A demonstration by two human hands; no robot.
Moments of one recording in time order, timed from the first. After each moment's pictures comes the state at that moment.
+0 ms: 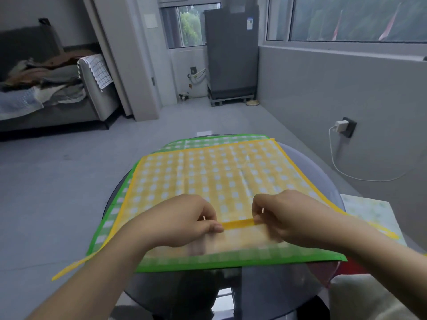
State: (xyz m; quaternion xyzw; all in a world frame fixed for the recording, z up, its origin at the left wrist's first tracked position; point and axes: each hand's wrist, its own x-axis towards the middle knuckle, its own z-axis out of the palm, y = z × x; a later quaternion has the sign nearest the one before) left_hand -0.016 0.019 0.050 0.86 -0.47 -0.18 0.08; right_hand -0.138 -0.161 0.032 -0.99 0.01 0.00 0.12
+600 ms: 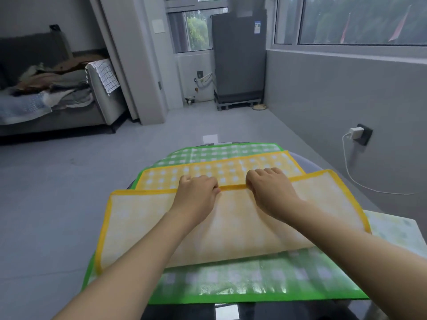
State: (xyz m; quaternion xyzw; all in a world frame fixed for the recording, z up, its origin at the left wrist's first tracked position) left_hand 0.082 -0.045 -0.014 0.91 -0.41 0.10 0.07; right_hand -0.010 -0.208 -0.025 -0.98 0.10 -0.17 -0.03
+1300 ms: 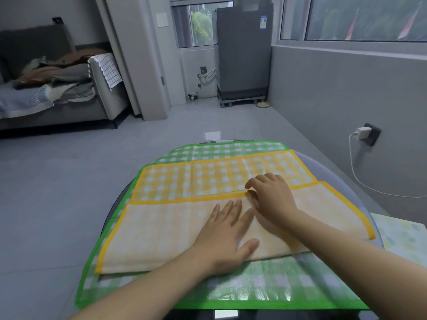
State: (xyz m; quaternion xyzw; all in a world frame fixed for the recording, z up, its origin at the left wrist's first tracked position) left_hand 0.033 -0.045 -0.073 0.85 -0.51 -0.07 0.04; right_hand 0.008 -0.219 -0.067 -0.96 0.10 -0.25 0.04
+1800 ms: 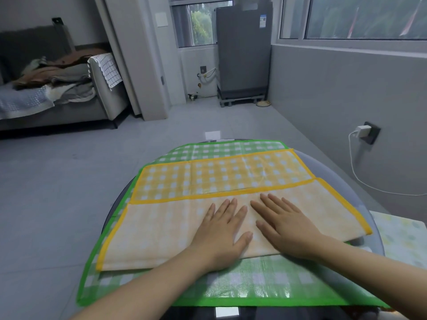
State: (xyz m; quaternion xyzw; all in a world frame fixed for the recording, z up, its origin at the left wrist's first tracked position) left_hand 0.040 -0.046 -0.083 0.87 -0.49 -0.07 0.04; right_hand -0.057 -0.215 -0.078 -0.99 0.09 -0.01 0.09
